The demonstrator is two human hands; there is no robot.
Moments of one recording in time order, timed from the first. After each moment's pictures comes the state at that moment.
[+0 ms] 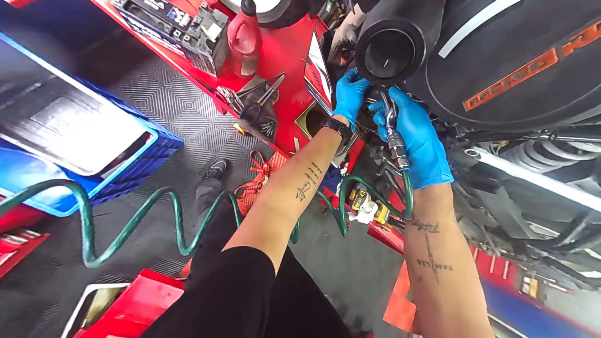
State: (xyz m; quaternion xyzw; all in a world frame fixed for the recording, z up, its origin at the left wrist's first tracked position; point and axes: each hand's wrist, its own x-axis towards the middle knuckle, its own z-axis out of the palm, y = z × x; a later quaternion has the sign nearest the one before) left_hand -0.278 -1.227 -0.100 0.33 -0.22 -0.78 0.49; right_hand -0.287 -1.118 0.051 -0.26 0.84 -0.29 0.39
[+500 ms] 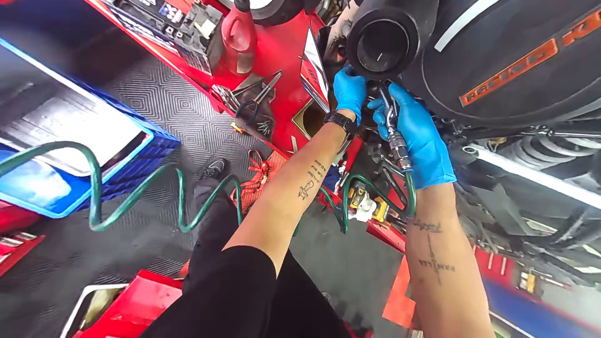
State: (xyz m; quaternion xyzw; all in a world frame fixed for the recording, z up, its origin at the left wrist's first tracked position) left_hand -0.279 -1.232 -0.085 0.47 -0.32 -0.71 0.43; right_hand -0.293 -1.117 0.055 -0.28 0.82 -0.29 0.40
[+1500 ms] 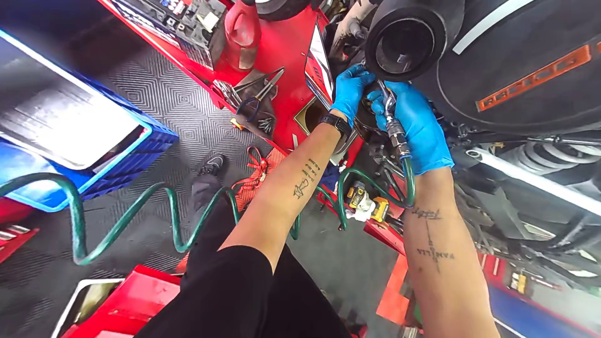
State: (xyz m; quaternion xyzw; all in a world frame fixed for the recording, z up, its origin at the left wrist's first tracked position) left_hand -0.270 -1.231 -0.096 0.31 -0.16 -0.82 0.46; right_hand -0.285 -1.133 0.050 -0.26 0.82 -0.29 0.43
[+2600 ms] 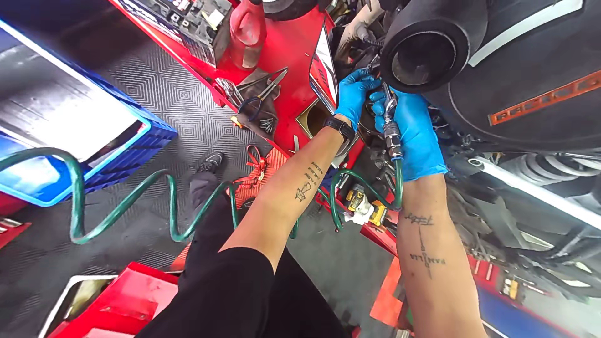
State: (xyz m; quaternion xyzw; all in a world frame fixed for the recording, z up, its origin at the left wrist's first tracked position) left_hand -0.270 -1.225 -0.095 0.29 -0.11 -0.82 0.47; right_hand -0.274 -1.139 0.039 -0.29 0.81 -0.32 0.39
